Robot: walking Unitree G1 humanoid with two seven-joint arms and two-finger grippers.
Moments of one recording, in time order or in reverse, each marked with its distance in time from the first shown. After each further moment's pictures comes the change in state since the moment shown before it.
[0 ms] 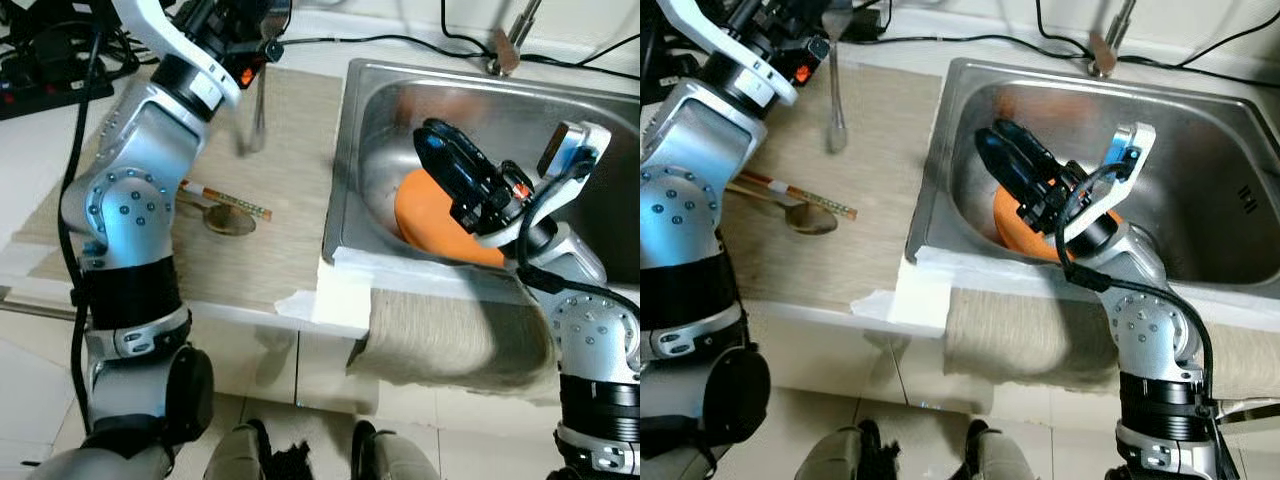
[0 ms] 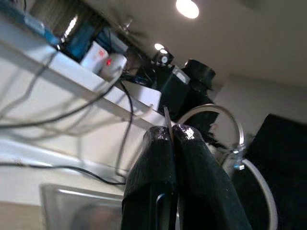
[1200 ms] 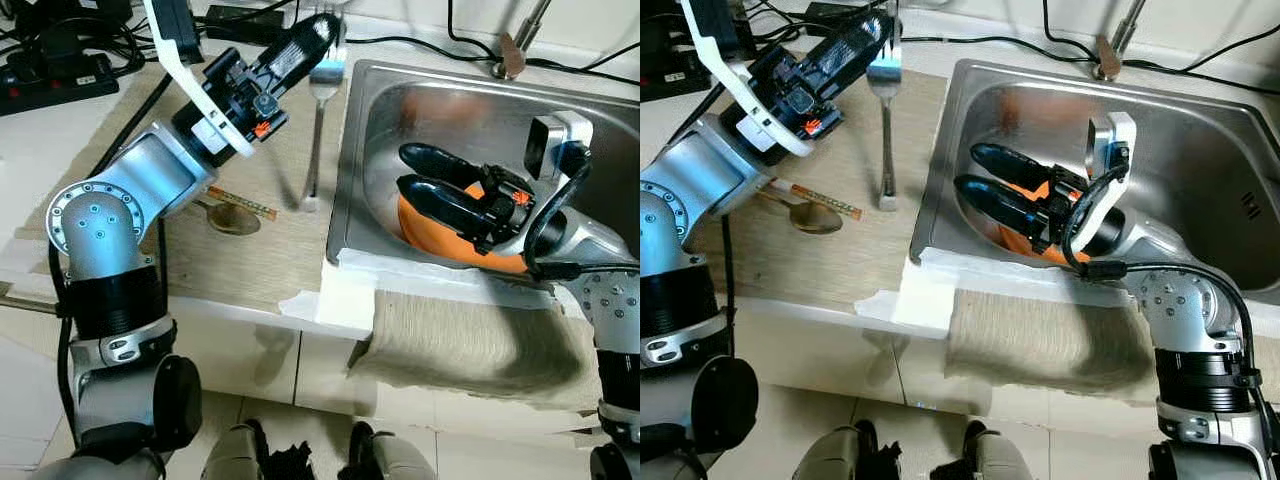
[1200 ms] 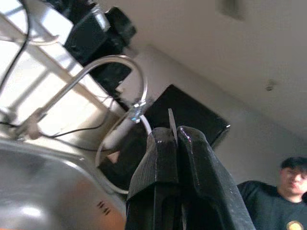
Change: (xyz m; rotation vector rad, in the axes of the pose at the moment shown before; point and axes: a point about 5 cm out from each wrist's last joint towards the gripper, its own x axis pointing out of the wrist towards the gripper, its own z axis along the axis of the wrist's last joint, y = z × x) left arm -0.018 -0.017 -0.016 -0.416 0.191 -0.339; right arm -0.005 -0.006 0.008 0.023 0.263 0.182
